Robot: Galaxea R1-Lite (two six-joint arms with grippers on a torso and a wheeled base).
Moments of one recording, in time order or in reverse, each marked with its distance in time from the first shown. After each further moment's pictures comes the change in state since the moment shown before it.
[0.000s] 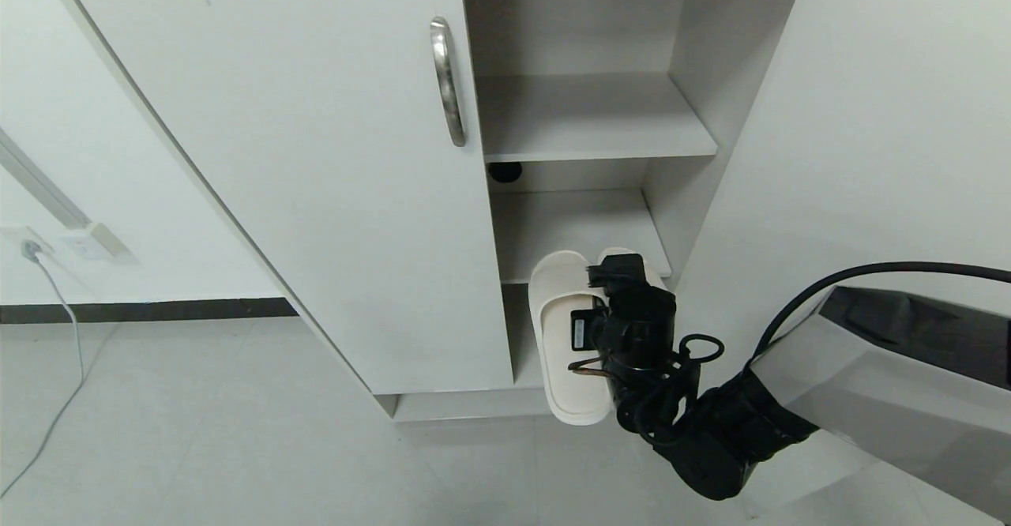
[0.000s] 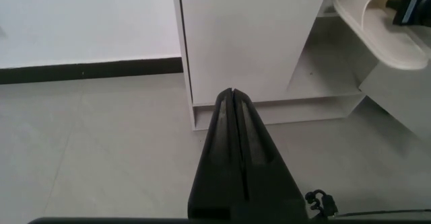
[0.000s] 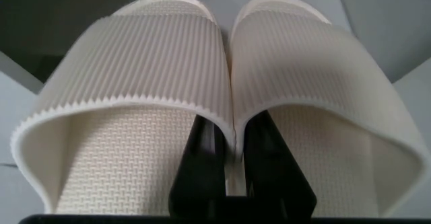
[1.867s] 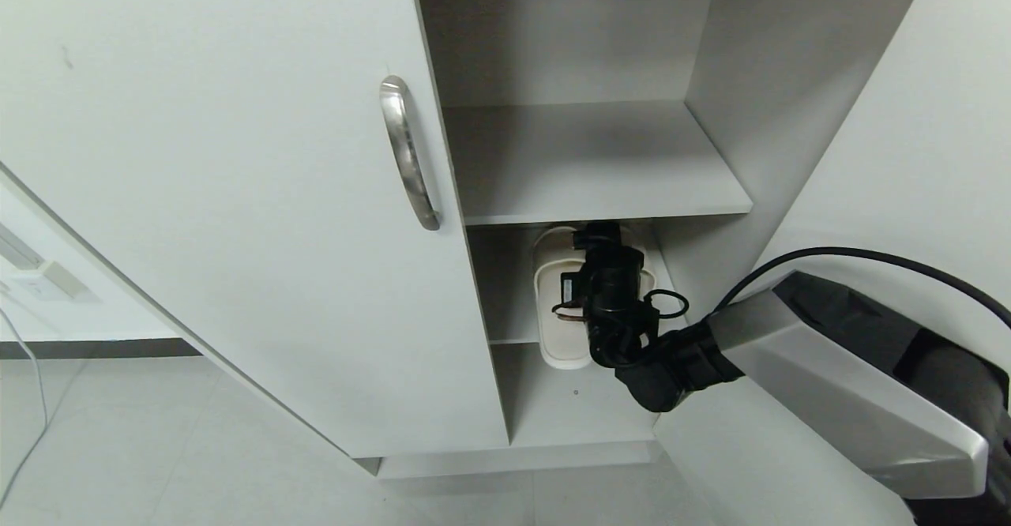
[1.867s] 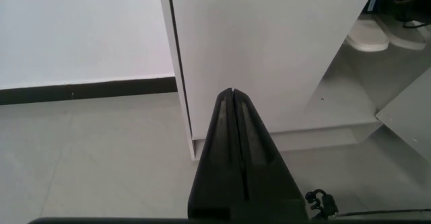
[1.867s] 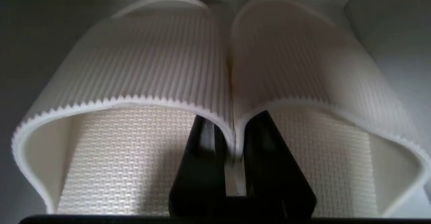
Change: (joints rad) left arm 0.000 0.000 0.000 0.000 0.000 0.000; right arm -0.099 0.187 -0.473 0.271 0.037 -0.021
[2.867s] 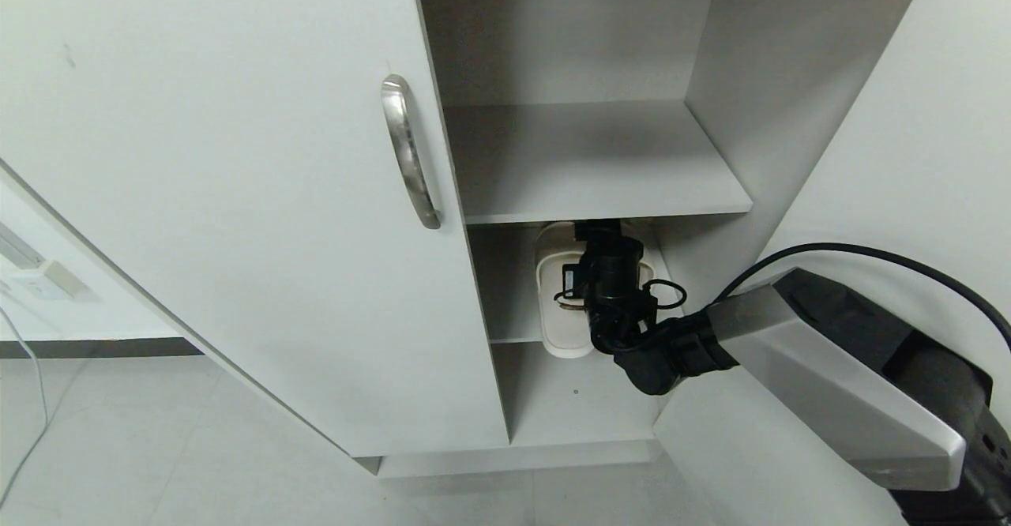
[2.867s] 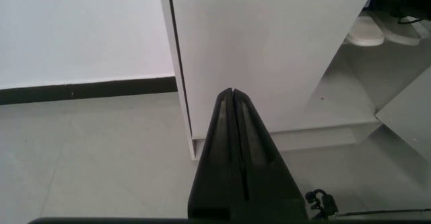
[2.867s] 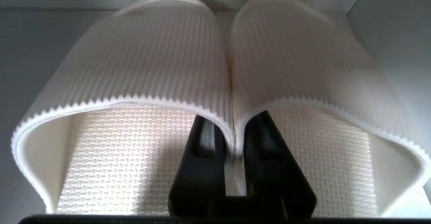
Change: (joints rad) left arm 0.000 0.000 0.000 0.000 0.000 0.000; right arm -0.026 0.033 -0.098 0.073 0.022 0.007
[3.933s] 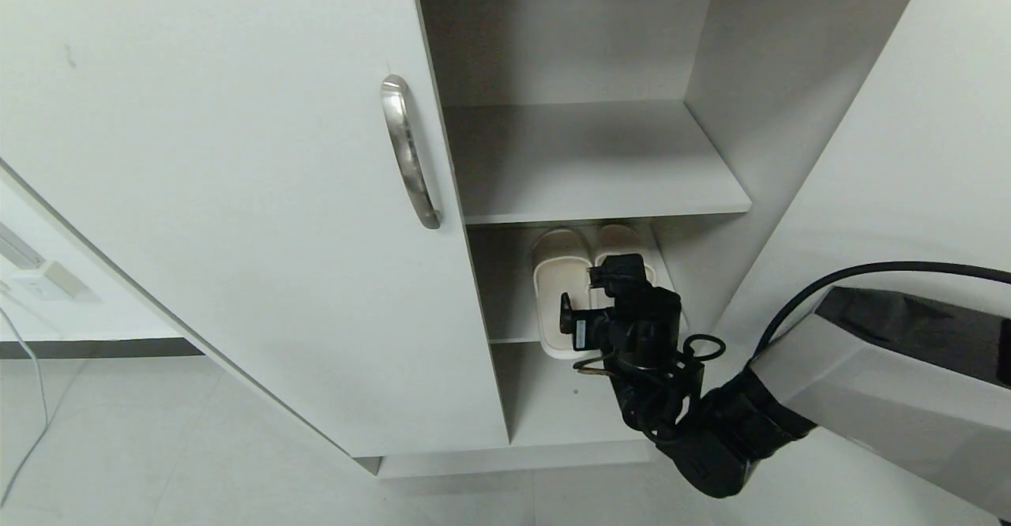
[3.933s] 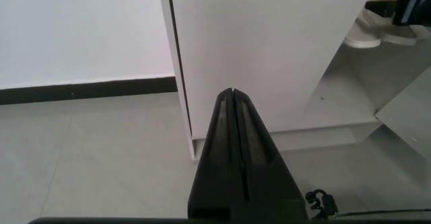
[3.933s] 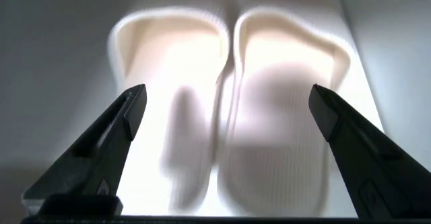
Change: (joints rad) left arm 0.000 0.000 0.000 0.000 0.000 0.000; right arm 0.115 -0.220 0.596 -0.371 -0.011 0.002
